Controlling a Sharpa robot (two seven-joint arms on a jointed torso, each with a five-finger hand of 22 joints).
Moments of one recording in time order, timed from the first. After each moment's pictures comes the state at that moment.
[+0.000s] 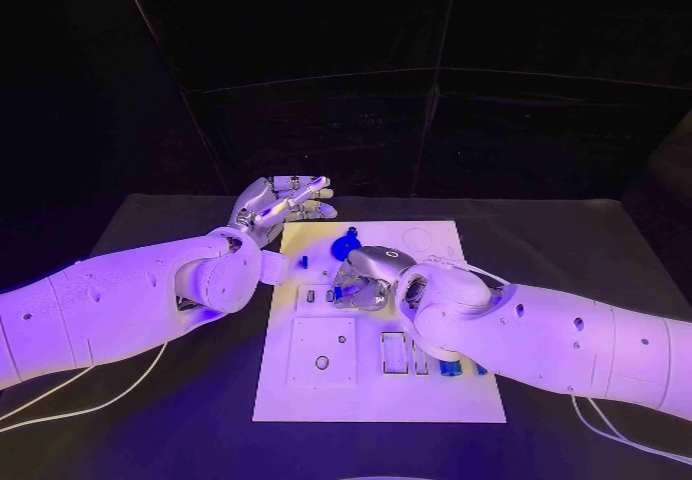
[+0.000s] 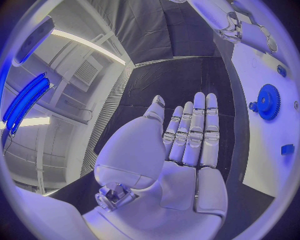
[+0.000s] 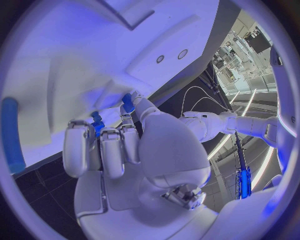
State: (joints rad) left arm 1.19 -0.88 -0.04 1.51 0.02 -0.30 0.55; left_hand 1.39 0.10 -0.11 0.13 0.08 0.93 0.22 0.13 0.07 1.04 0.16 0.11 0.07 1.13 0.11 0.18 0.26 0.18 0.98 0.22 0.27 0.09; right arm 1.19 -0.46 -0.11 1.48 -1.49 -0.27 -0.30; right_hand 1.36 0.03 0.16 -0.06 0.12 1.04 0.14 0.10 0.07 1.46 0.06 1.42 1.31 1.47 -0.02 1.55 1.31 0.07 1.43 0.09 1.46 1.30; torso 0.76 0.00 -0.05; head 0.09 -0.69
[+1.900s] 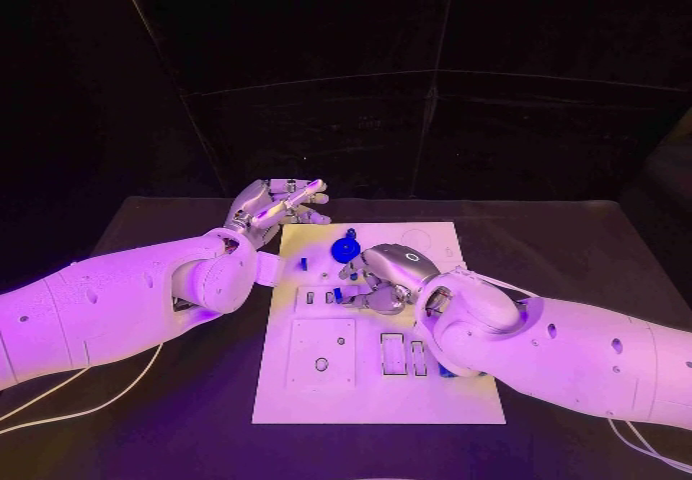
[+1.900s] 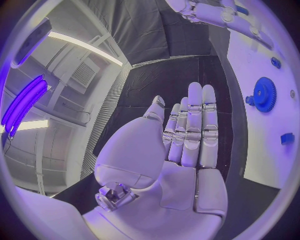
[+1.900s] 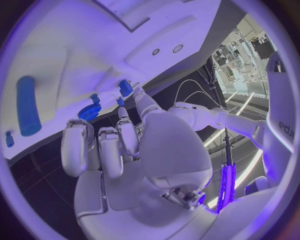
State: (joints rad) left arm 1.19 -0.89 -0.04 1.50 -0.01 -0.31 0.52; left_hand 1.38 0.10 -0.11 0.12 0.08 0.98 0.17 0.14 0.07 1.17 0.11 0.14 0.09 1.36 0.04 0.28 0.35 0.18 1.15 0.16 0.35 0.12; right arm 1.18 -0.58 -0.11 1.60 -1.55 -0.46 -0.23; right_hand 1.33 -0.04 0.09 -0.01 0.09 0.91 0.17 0.07 0.07 1.40 0.09 1.35 1.31 1.46 0.00 1.55 1.31 0.07 1.43 0.11 1.45 1.29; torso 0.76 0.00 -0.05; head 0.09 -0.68
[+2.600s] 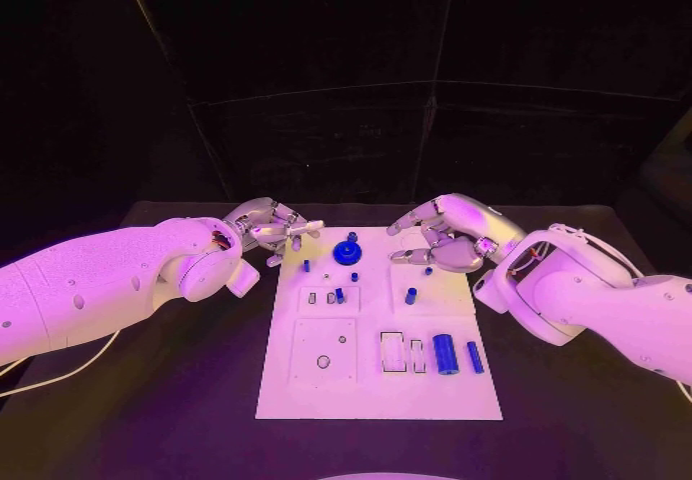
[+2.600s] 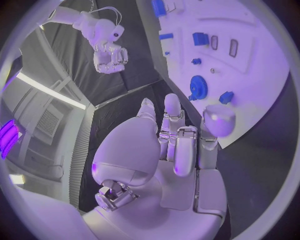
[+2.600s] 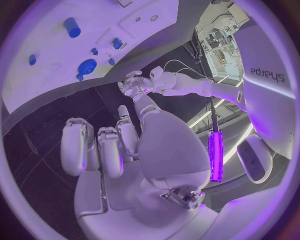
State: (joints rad) left arm 1.24 -0.93 -0.04 1.48 -0.55 -0.16 -0.05; left_hand 1.26 0.09 -0.23 0.26 0.08 1.07 0.09 0.30 0.23 1.27 0.01 0.80 0.73 1.47 -0.05 1.55 1.31 0.11 1.40 0.05 1.20 1.00; right arm 1.26 -0.86 -0.03 1.72 -1.23 -0.45 0.06; right_hand 1.36 -0.03 0.07 -0.01 0.13 0.94 0.16 0.10 0.07 1.36 0.08 1.30 1.31 1.47 0.01 1.53 1.31 0.07 1.39 0.11 1.41 1.22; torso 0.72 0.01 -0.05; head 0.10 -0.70
